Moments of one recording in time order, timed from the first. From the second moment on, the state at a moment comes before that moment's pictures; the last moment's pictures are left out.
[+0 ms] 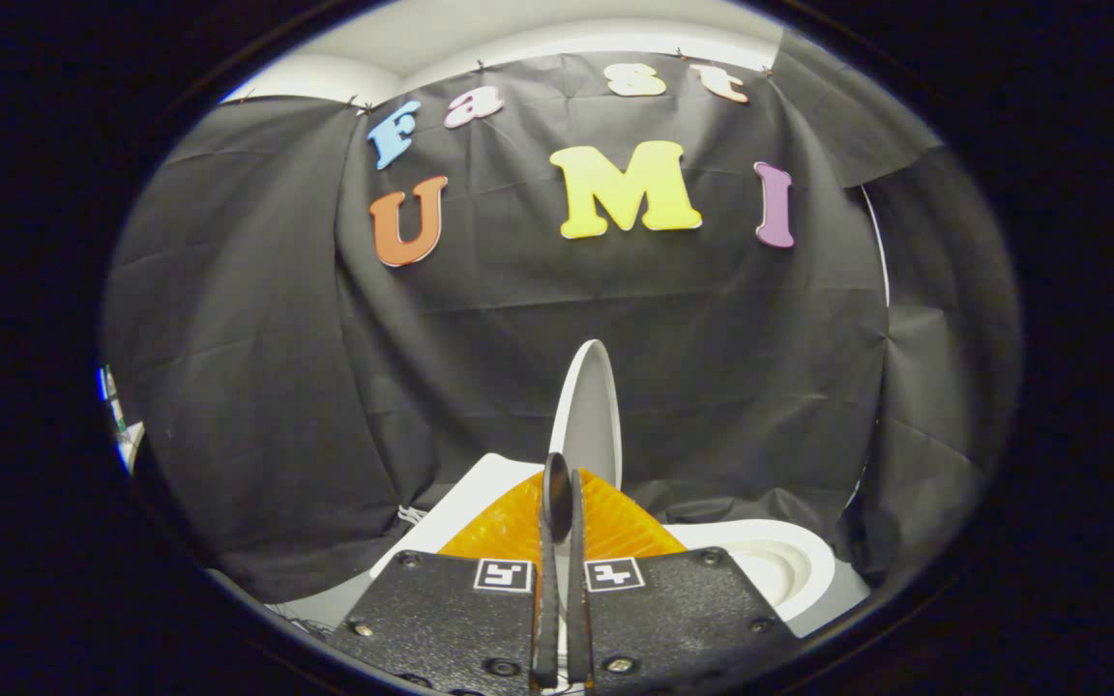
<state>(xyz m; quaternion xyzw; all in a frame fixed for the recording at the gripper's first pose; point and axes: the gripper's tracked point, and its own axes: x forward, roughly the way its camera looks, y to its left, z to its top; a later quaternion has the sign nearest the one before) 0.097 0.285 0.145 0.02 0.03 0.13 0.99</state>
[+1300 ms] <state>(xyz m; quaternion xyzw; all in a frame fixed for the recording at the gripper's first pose) 0.049 0.263 0.190 0.00 -0.10 0.21 0.97</state>
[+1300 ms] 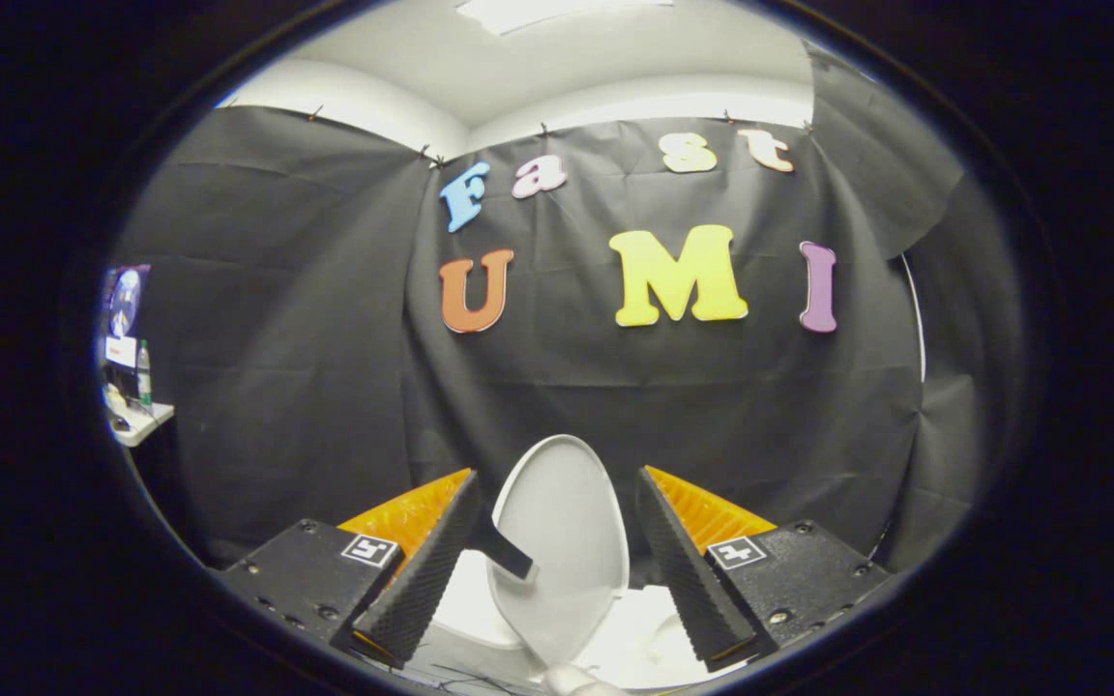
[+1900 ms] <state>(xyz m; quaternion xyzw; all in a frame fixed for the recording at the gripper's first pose) 0.049 0.063 0.093 0.00 -0.07 0.04 1.00</state>
